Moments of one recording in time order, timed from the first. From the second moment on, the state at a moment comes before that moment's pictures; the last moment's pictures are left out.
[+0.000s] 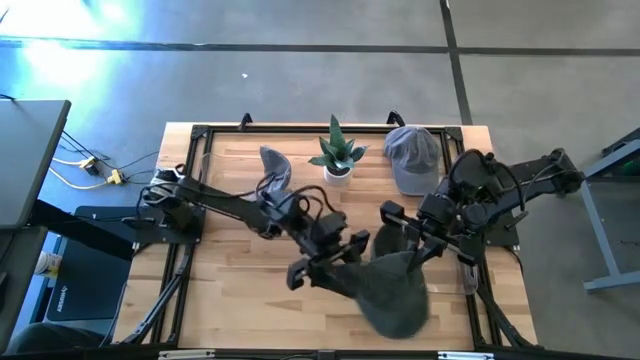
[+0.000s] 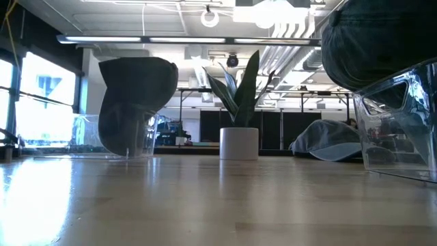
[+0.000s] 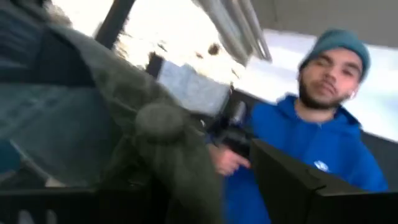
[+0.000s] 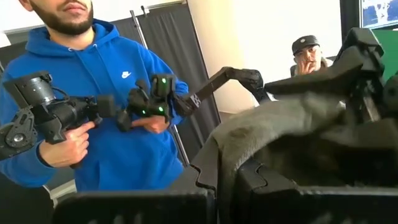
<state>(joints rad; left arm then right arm) -0.28 1.81 1.64 0.67 0.54 -0.69 0.28 1.19 1.32 -0.03 -0.70 0.33</state>
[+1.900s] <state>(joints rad) -0.26 1.81 1.82 -0.07 0.48 -0.53 0.48 1.19 1.12 -0.07 -0.44 0.45</state>
